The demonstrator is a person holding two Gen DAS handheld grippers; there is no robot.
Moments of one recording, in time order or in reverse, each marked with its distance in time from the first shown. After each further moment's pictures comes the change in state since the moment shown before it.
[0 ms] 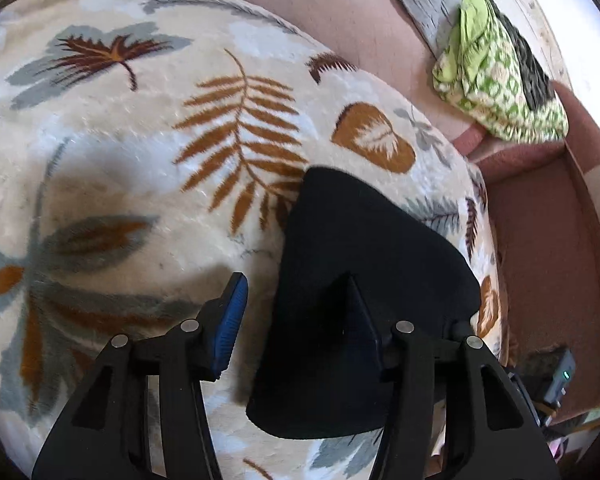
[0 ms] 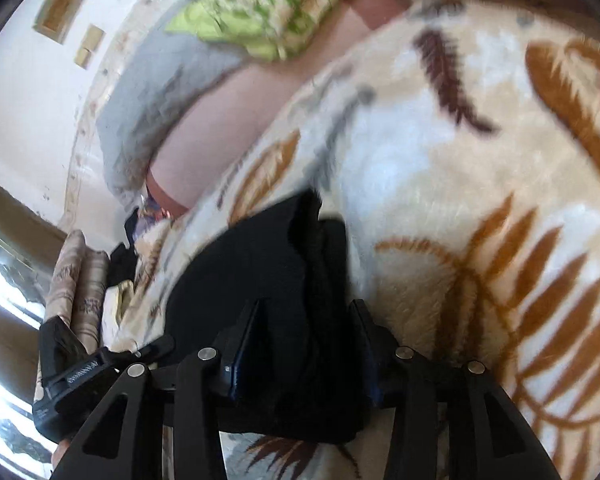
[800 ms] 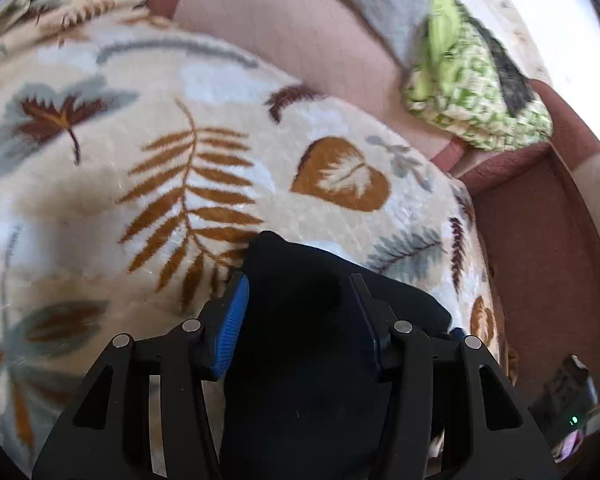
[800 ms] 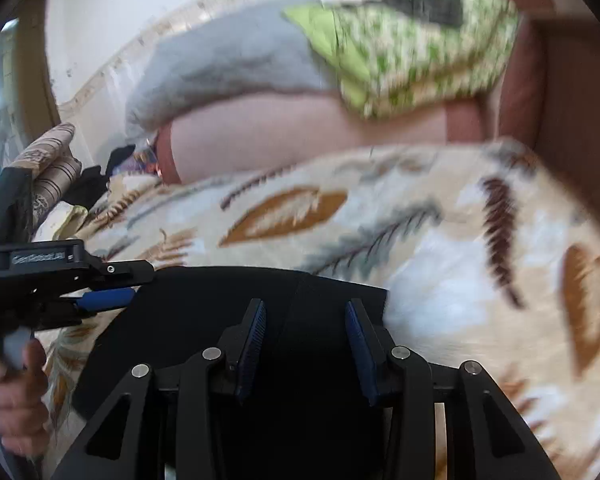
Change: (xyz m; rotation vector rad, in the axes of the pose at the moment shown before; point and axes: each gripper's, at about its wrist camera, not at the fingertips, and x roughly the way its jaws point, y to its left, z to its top) left arm 0.006 -0.030 0.023 0.106 -0.086 -0.059; right arm 0.014 0.068 -0.001 -0.552 -0.145 -0.185
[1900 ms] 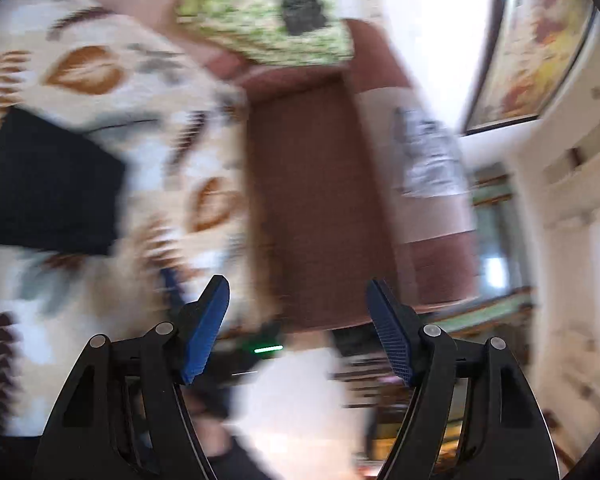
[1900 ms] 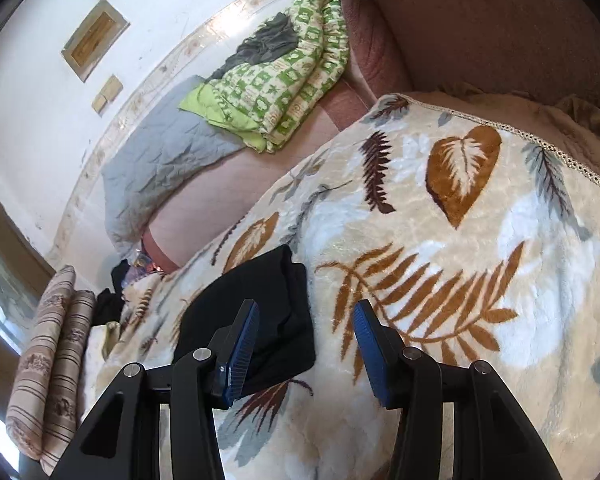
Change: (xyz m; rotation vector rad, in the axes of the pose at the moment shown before) left arm -0.141 -0.142 -0.059 -0.048 0.328 -0.570; right arm -0.125 -0.058 -0.053 0.541 -0.086 0.034
